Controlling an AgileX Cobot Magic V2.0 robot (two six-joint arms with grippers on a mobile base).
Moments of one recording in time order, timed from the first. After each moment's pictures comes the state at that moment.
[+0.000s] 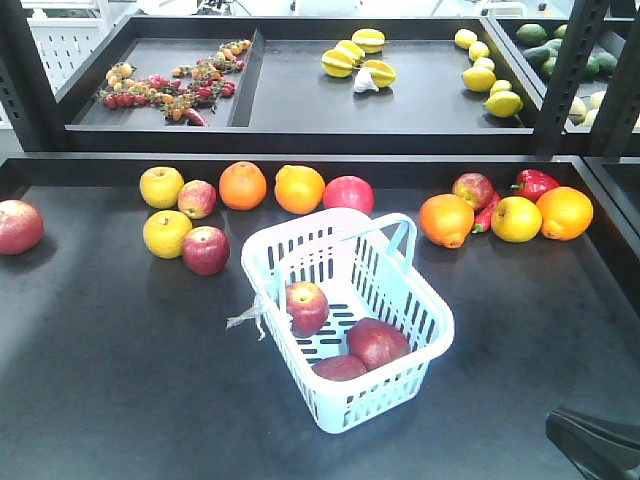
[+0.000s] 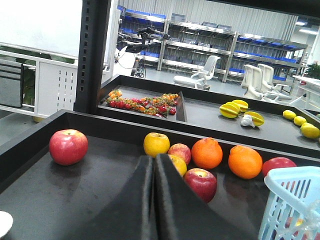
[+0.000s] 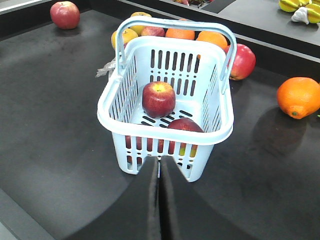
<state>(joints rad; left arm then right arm) 0.09 -0.01 0.02 -0.06 0.04 -0.16 0.24 0.38 -0.28 0.67 0.49 -0.77</state>
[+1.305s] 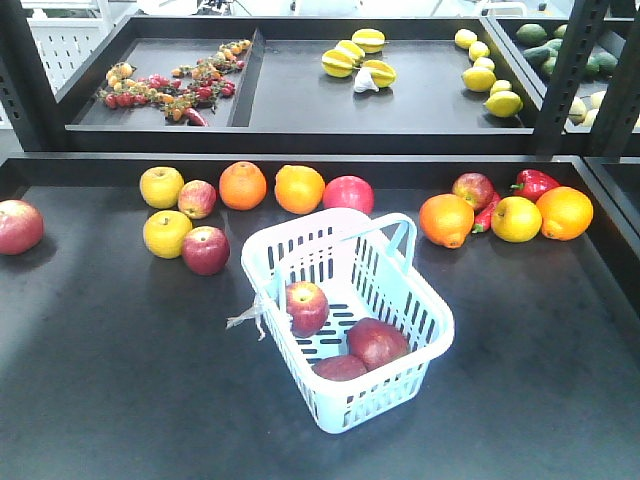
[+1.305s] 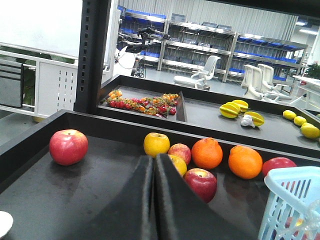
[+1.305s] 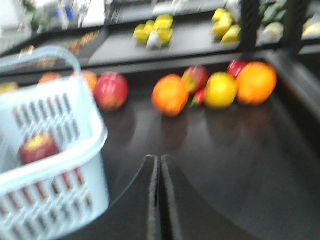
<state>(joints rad) 0.09 -0.01 0.02 -0.06 0.04 -0.16 0.05 0.02 0.03 -0.02 0.19 0.14</state>
